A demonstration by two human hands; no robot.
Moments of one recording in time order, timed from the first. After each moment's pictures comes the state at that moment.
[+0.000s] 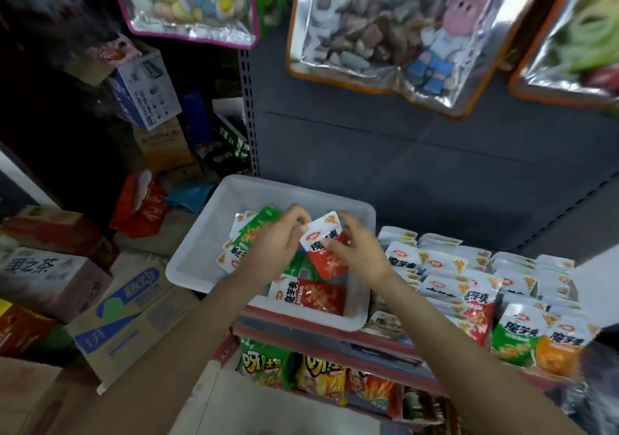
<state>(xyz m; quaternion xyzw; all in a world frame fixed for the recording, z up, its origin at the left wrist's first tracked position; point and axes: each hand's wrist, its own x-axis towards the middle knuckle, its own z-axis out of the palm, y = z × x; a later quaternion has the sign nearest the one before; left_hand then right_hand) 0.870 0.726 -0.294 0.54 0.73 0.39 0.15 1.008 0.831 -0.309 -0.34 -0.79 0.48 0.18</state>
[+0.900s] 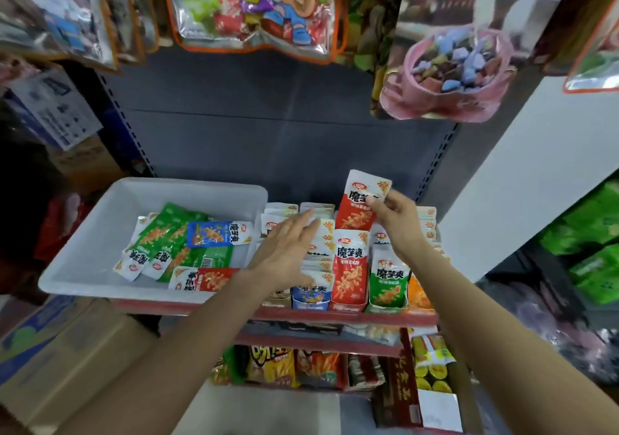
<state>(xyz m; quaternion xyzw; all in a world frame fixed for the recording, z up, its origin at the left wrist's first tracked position) 1.070 0.811 -0.309 0.70 0.71 0.00 0.09 1.245 0.934 -0.299 -0.42 -0.60 0.55 0.40</state>
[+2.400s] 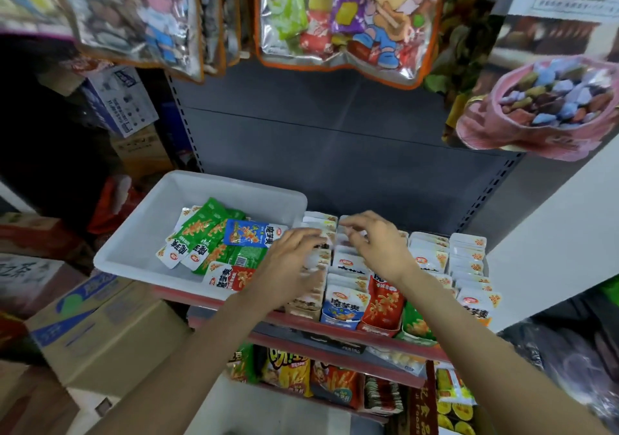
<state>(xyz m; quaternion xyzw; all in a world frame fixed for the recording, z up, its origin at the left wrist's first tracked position) 1.032 0.776 -0.321 0.65 0.72 0.24 0.07 1.178 0.899 -0.281 -0.33 -0.89 0.27 0.15</state>
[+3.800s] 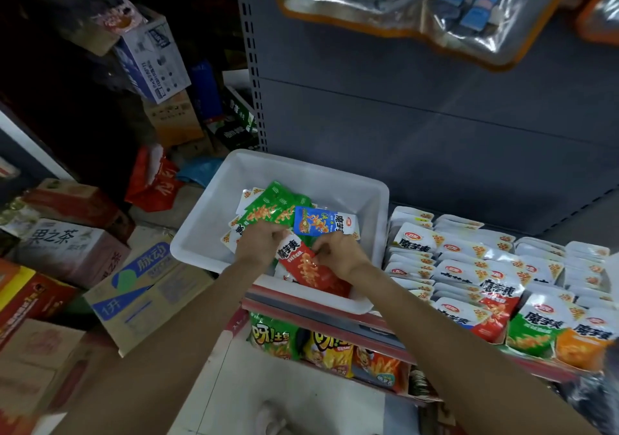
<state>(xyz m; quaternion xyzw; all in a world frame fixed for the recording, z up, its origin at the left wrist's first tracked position) 0.844 0.725 -0.371 0.38 0.86 0.28 0.20 0.980 0.826 -0.367 -0.35 -0.87 0.34 -0.06</state>
